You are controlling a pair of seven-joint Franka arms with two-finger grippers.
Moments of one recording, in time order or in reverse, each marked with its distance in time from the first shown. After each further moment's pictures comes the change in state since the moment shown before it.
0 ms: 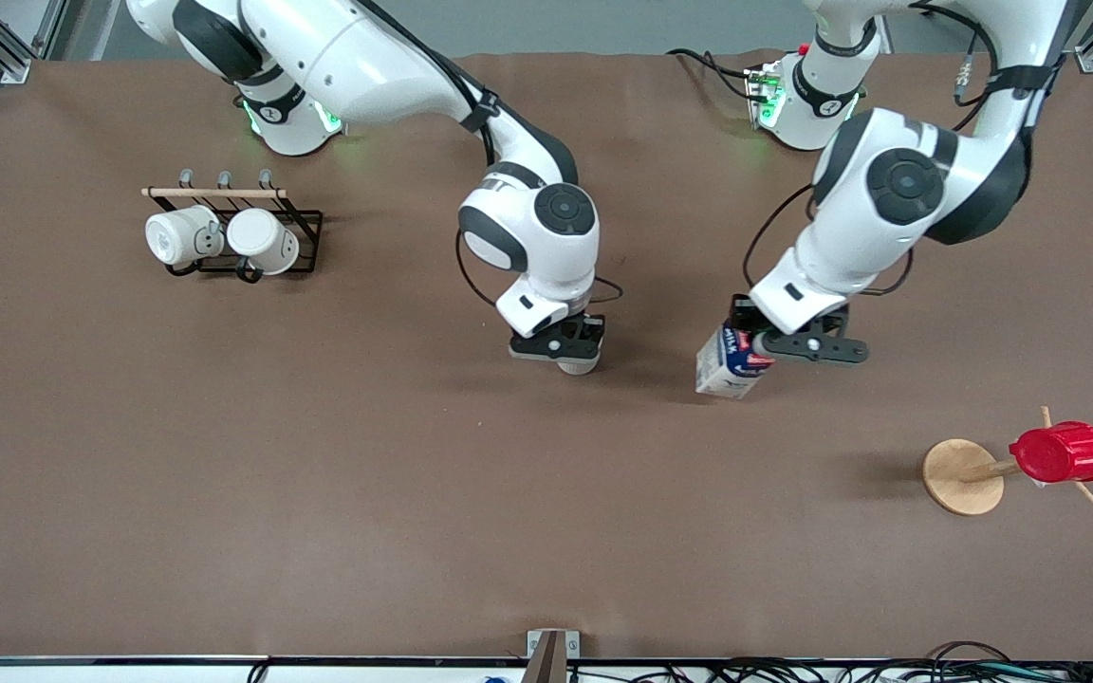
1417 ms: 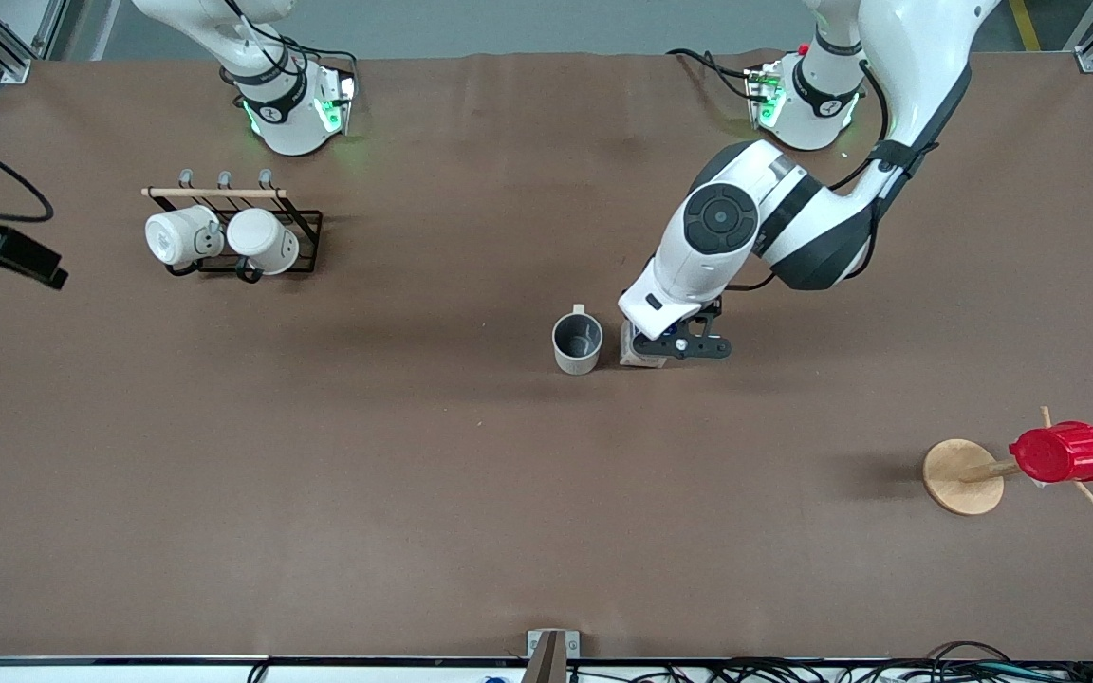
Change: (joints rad) left arm -0.015 0.276 -0.241 0.193 0.229 -0.133 -0.379; right arm -0.626 -0.629 -0.219 -0.011 0.289 -0.724 -0.863
